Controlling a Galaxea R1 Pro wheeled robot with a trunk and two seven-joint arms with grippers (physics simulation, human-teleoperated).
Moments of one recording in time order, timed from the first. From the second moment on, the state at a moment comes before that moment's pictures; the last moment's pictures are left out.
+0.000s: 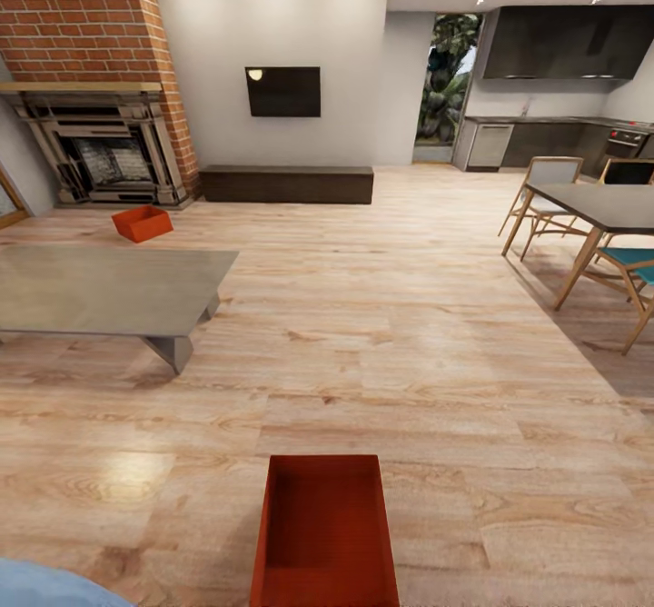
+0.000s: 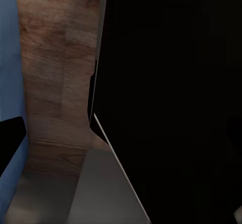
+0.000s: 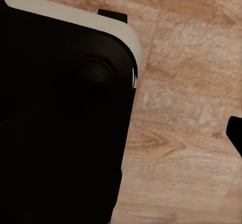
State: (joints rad) left arm 0.00 0.03 0.04 -0.06 0.14 -0.03 0.01; right arm -0.14 -0.03 0.02 0.02 0.16 -0.18 -0.07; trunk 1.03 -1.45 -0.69
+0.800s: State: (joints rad) left arm 0.00 0.03 0.04 -0.06 0.14 -0.03 0.01; right arm -0.14 -0.03 0.02 0.02 0.16 -0.19 -0.07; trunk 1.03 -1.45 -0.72
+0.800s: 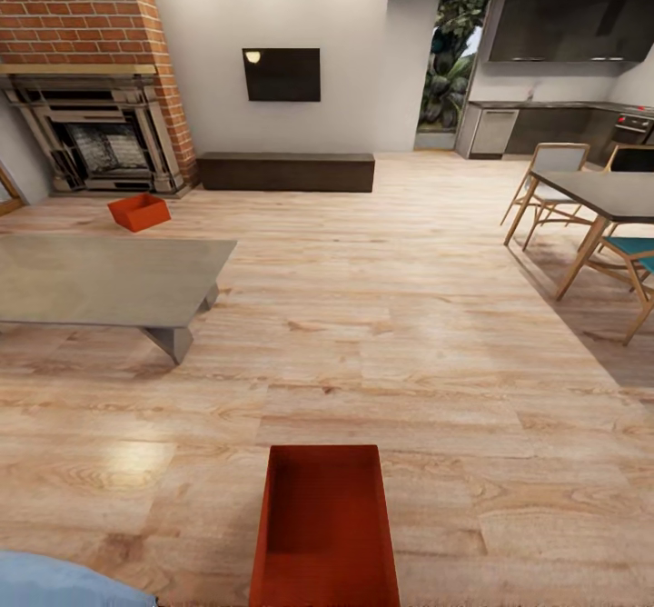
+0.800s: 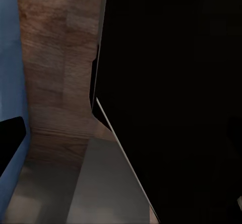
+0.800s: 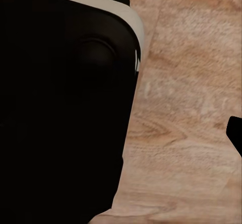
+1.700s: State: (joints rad) left arm 0.00 0.03 0.04 -0.06 0.14 -0.03 0.01; right arm -0.14 -0.03 0.02 0.02 0.16 -0.19 -0.07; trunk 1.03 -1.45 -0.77
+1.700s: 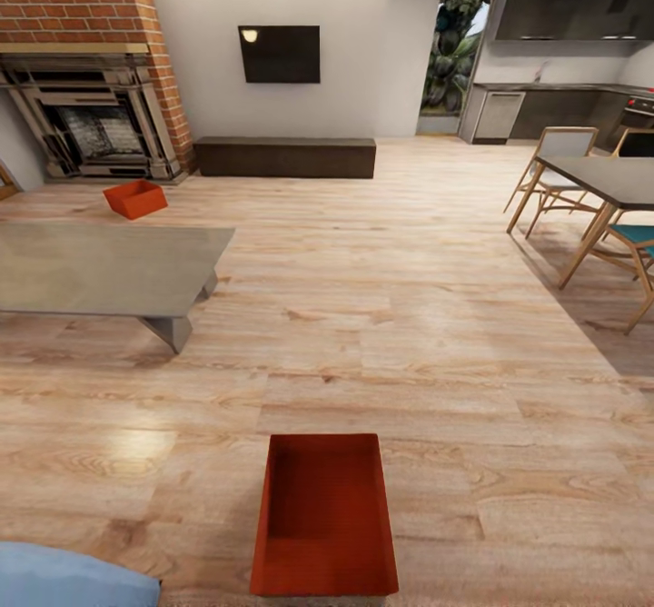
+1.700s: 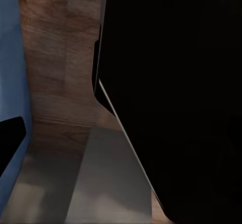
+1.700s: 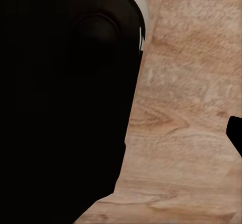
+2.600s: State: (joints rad) left arm 0.00 0.03 0.04 -0.06 0.14 -0.03 0.01; right arm -0.14 -0.03 0.02 0.02 0.16 -0.18 -0.07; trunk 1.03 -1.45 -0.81
